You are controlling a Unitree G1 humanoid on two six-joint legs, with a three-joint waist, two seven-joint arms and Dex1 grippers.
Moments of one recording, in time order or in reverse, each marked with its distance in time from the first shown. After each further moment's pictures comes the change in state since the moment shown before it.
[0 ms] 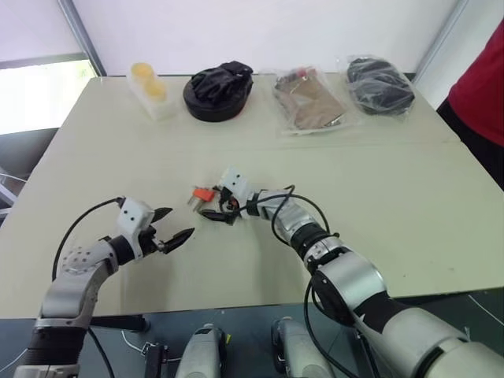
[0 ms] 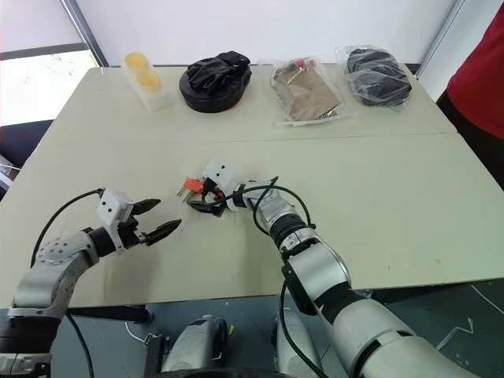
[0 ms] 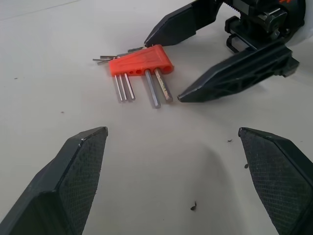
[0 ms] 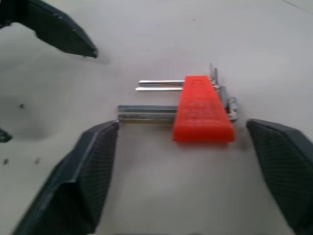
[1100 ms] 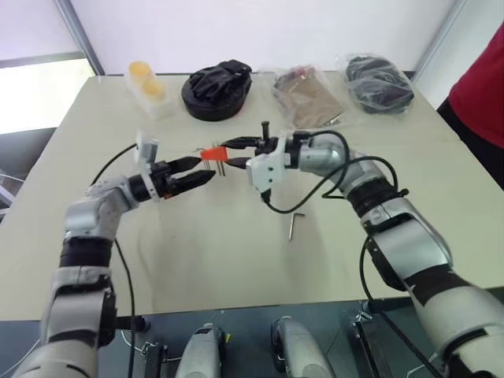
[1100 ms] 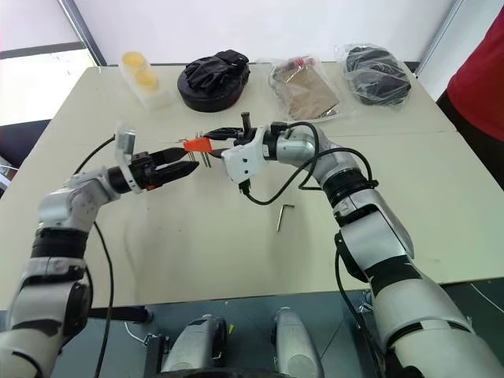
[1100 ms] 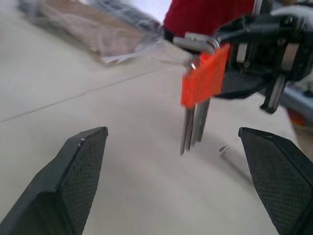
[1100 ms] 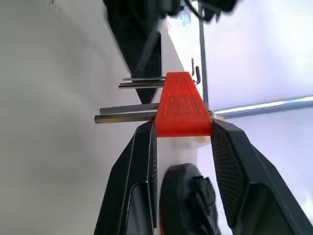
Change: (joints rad) left arm -0.657 -0.094 -0.008 0.543 -0.185 0.246 -0.334; right arm -0.144 -0.432 0.211 -0.260 -0.443 -0.844 -0.184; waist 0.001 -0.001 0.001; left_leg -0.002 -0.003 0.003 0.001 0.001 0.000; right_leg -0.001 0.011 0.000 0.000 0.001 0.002
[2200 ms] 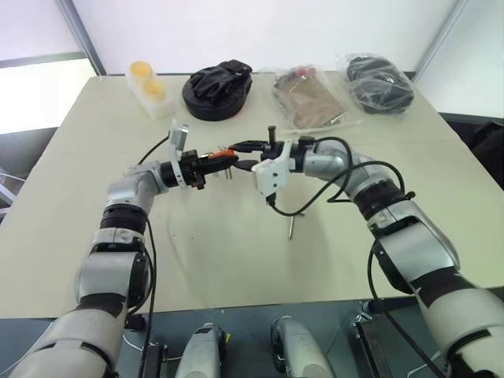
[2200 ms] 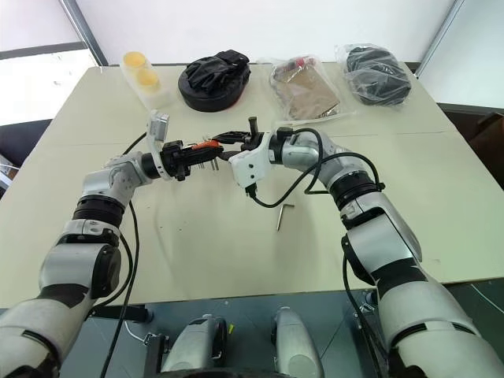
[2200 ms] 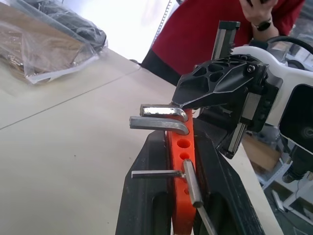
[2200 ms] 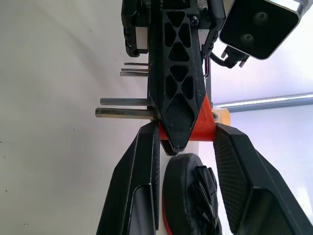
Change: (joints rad) left arm -0.219 -0.118 -0.025 0.330 0.119 -0.119 -0.195; right arm 0.027 -0.024 0.021 -0.015 -0.029 0.041 -0.063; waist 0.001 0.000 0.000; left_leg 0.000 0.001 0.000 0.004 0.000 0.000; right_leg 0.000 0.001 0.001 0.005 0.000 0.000
